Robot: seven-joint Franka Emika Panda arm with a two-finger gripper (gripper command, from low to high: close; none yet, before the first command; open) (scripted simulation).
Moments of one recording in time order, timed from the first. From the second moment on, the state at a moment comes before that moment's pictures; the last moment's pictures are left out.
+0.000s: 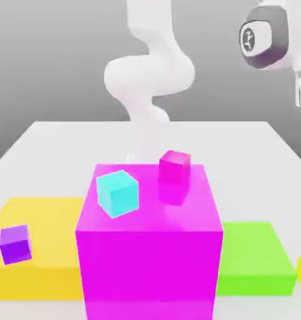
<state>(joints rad) 0.46 0.06 0.08 -2.30 0.07 2.56 0.00</state>
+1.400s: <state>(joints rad) 0.34 -0.27 0.02 -2.49 0.08 2.22 0.18</state>
